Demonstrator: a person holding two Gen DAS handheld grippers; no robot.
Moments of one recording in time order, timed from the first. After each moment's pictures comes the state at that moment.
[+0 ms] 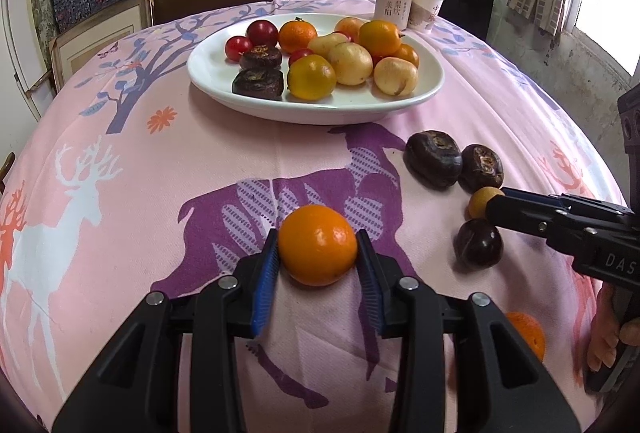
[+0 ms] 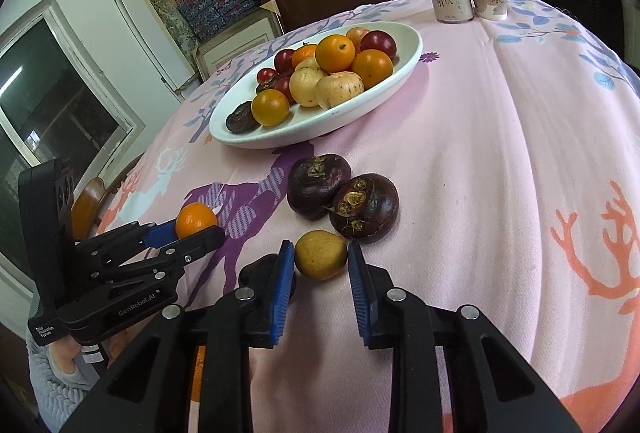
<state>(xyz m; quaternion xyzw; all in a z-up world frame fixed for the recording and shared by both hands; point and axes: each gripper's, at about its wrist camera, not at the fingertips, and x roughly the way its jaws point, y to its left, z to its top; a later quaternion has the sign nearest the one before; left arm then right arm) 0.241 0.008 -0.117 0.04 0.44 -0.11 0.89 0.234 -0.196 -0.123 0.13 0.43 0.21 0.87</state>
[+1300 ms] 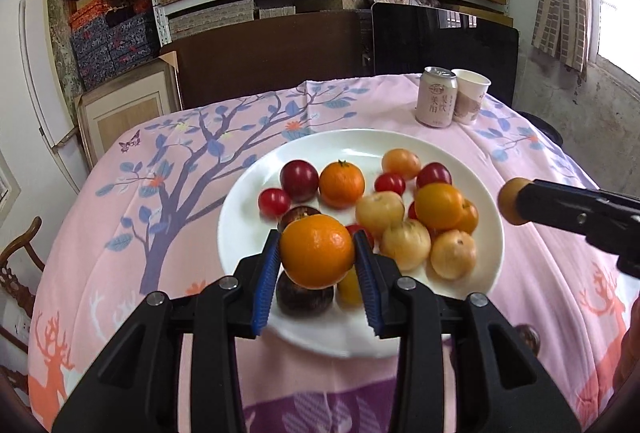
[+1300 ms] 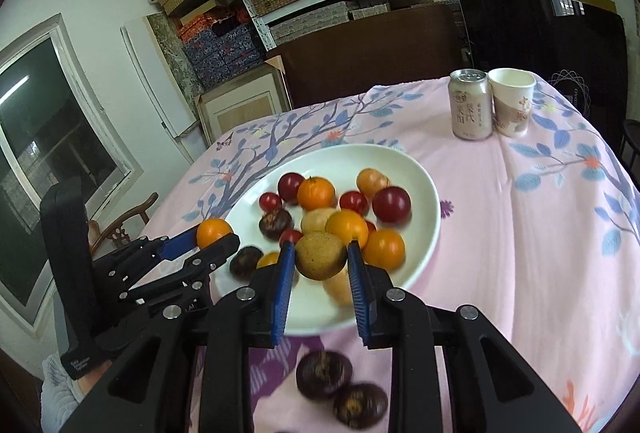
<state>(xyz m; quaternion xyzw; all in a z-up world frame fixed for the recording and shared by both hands) 0.348 -0.001 -0.049 0.07 0.34 -0.06 0.93 0.333 -0.192 -0.038 0.12 0.35 0.20 0.91</state>
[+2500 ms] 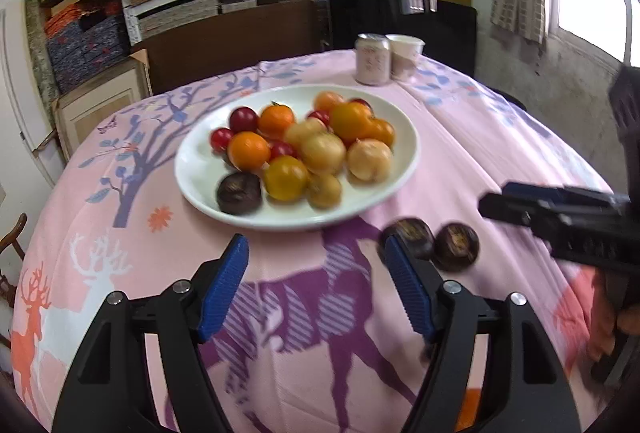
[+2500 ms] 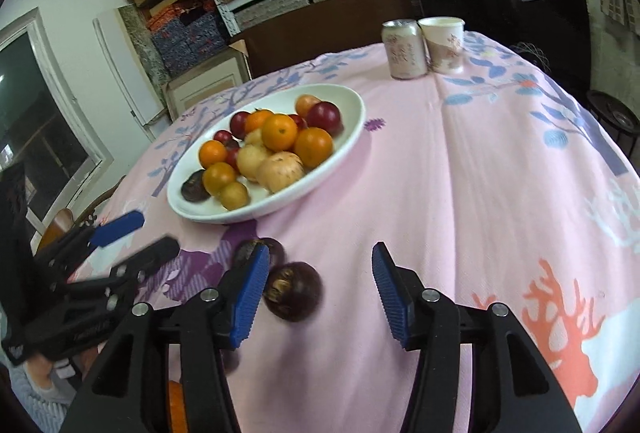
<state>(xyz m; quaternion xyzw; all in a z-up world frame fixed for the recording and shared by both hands) 0.248 -0.028 -0.077 0.09 0.36 -0.12 0.92 0.259 -0.231 -0.096 0.12 0.38 0.14 0.91</state>
